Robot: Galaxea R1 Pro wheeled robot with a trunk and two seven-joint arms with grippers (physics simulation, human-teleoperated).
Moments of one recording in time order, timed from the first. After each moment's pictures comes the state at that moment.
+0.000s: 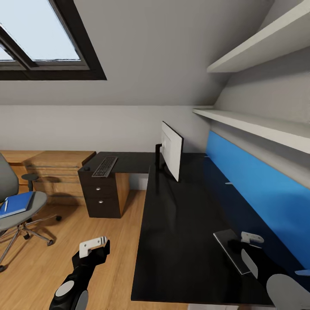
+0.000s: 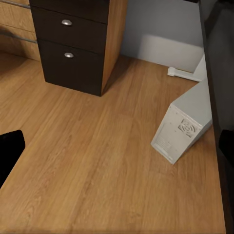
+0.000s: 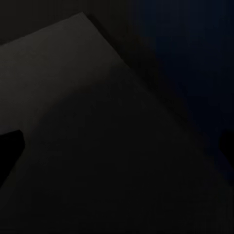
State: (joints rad) left arm 0.00 -0.10 -0.02 -1.61 0.13 0.40 0.25; right arm -0.66 -0.22 -0.02 -0.40 -0.23 0.22 -0.14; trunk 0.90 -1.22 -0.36
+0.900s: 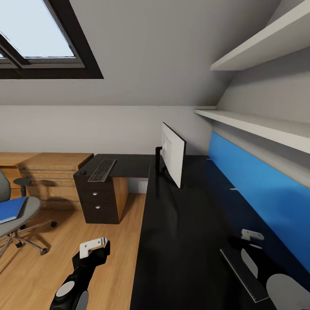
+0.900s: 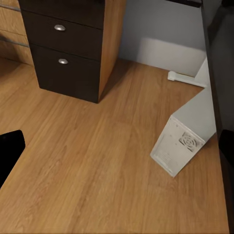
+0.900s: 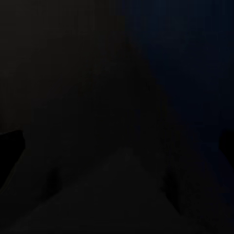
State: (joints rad) left arm 0.00 -0.10 -0.02 -1.61 0.13 0.40 0.25; right arm -0.66 -0.22 -0.03 -0.40 -0.23 0.14 -0.14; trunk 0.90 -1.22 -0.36
